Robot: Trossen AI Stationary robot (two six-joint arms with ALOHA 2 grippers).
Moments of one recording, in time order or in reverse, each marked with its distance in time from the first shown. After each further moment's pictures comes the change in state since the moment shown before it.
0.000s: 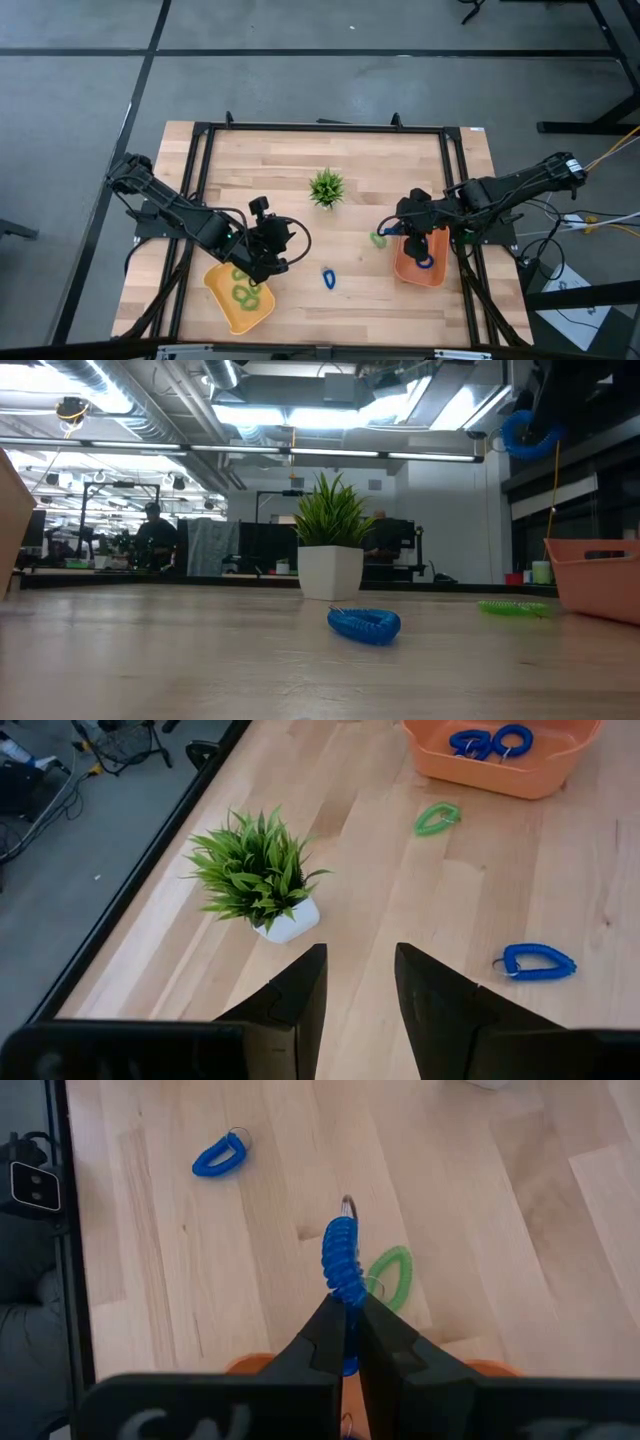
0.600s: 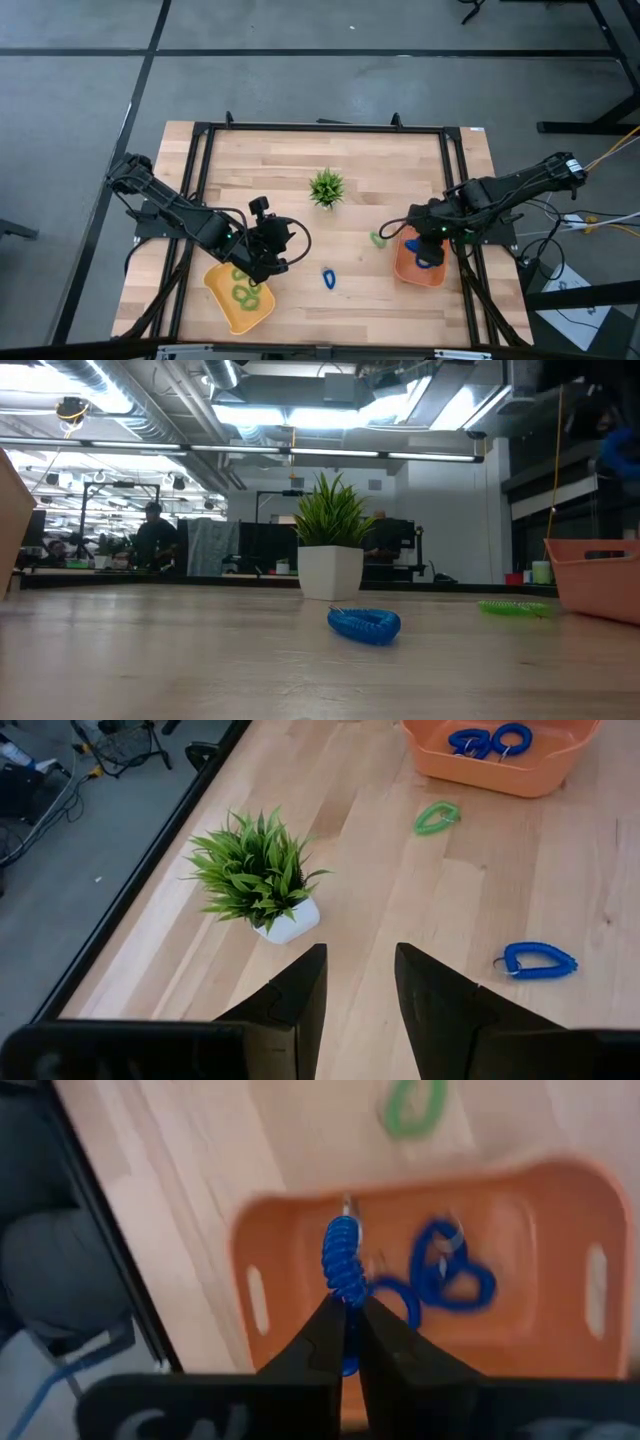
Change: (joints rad) left arm 0.000 0.000 0.000 0.000 0.000 0.009; right arm 0.000 0.000 0.000 -0.236 -0.260 0.156
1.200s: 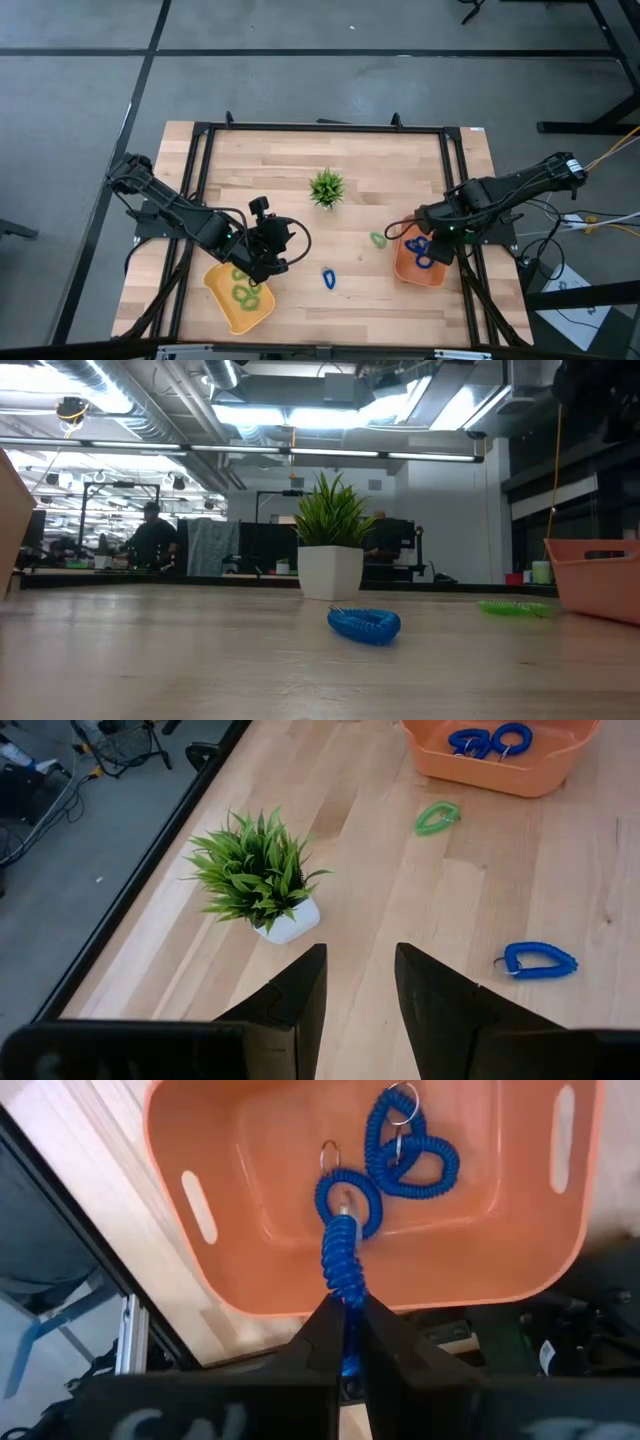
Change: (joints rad) left arm 0.000 0.000 0.000 0.000 0.000 0.001; right arm 0.000 0.000 0.000 -0.223 -0.091 0.056
